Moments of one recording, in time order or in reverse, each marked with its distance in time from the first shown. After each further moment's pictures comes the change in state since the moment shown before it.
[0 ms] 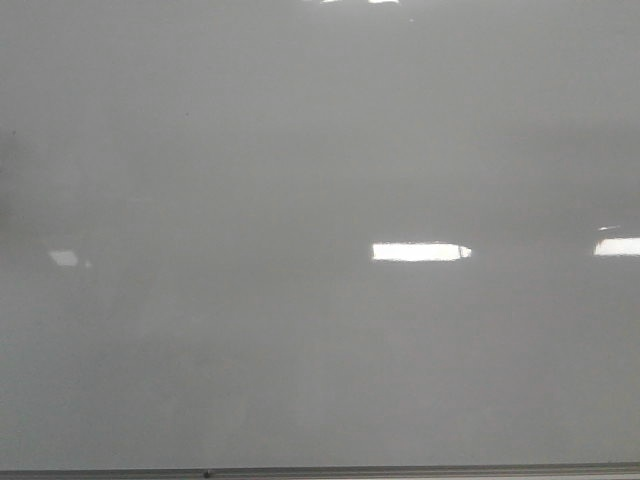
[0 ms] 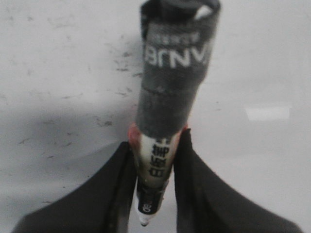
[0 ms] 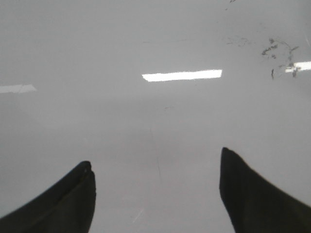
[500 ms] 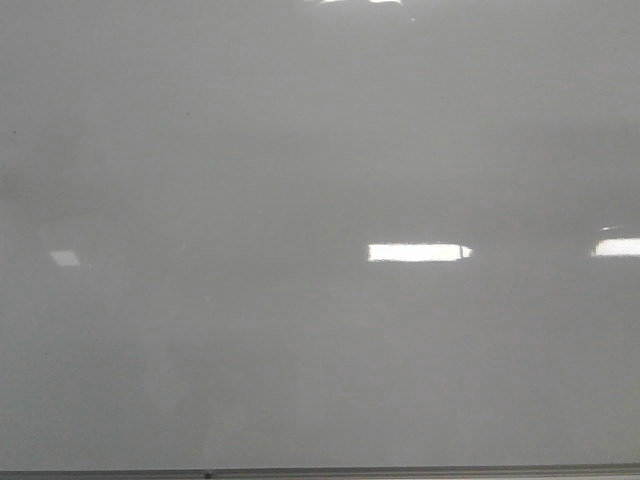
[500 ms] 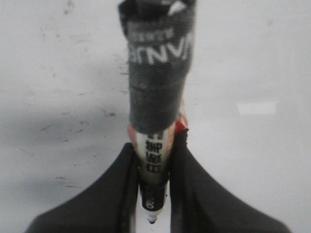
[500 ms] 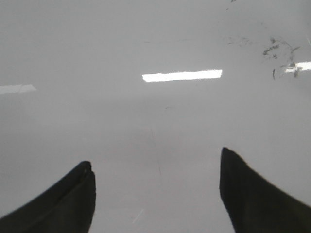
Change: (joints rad) left arm -0.042 -0.176 -0.076 -0.032 0.297 0.000; right arm 0.000 0.000 0.000 0.000 0.000 0.000
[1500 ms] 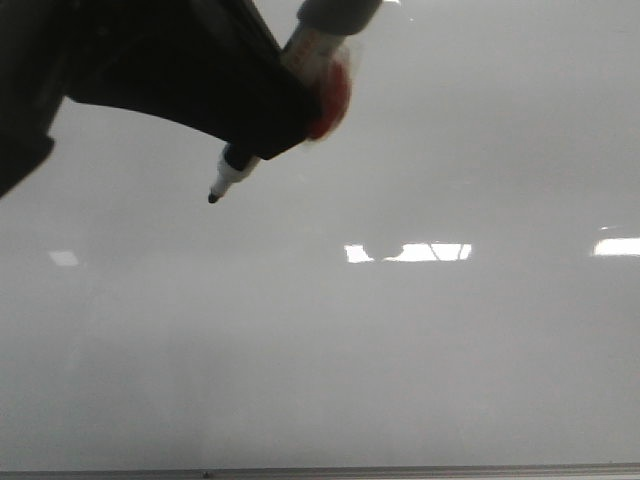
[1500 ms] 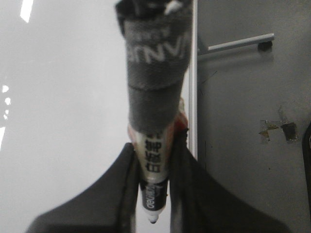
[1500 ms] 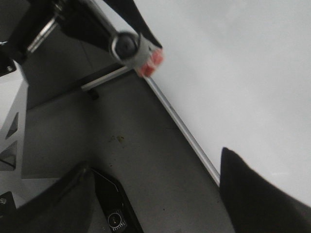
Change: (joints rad) left arm -0.976 -0.077 -0.160 -0.014 0.169 0.636; right arm 0.560 0.576 -0.447 0.433 0.457 -0.684
